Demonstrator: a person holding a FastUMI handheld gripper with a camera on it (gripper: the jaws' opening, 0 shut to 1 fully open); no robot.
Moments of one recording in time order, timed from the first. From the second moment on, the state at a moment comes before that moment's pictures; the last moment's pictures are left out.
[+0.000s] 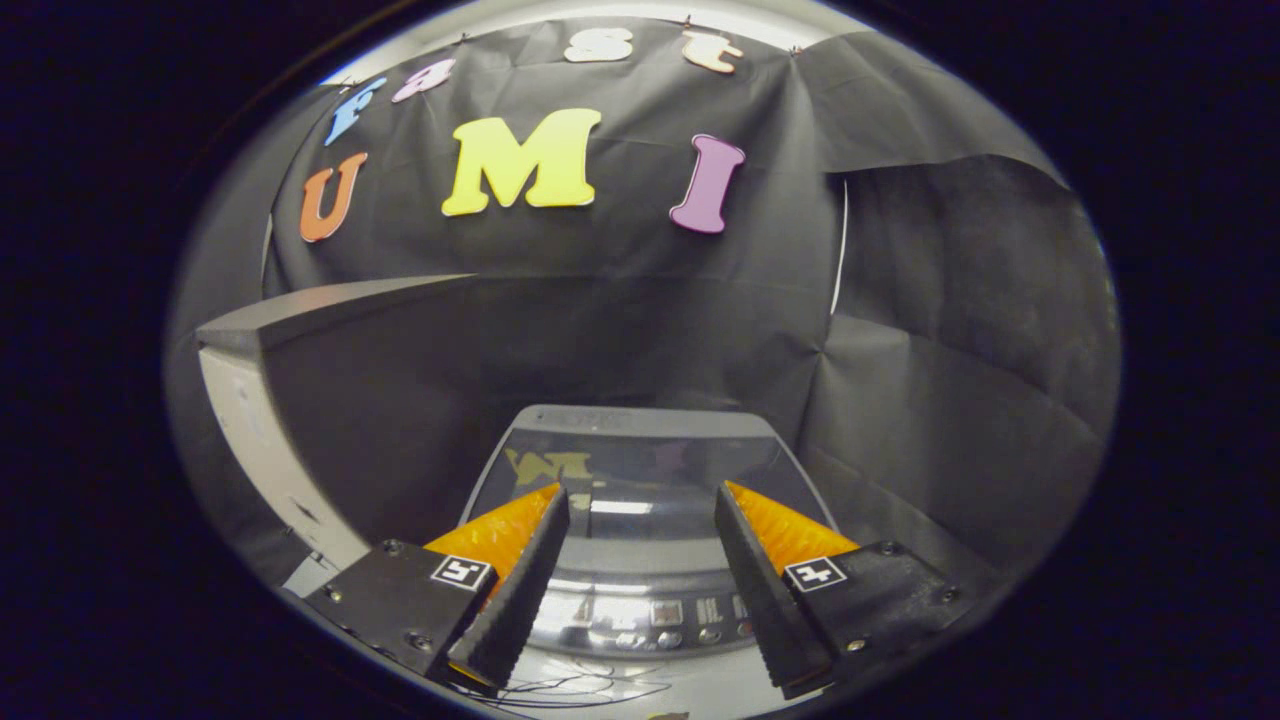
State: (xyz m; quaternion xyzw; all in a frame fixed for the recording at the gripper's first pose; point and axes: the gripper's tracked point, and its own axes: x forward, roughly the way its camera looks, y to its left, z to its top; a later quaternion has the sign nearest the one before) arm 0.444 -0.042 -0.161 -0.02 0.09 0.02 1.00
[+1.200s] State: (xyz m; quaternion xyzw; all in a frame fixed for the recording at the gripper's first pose) arm 0.089 0.026 -0.107 -0.04 0.02 0.13 0.99
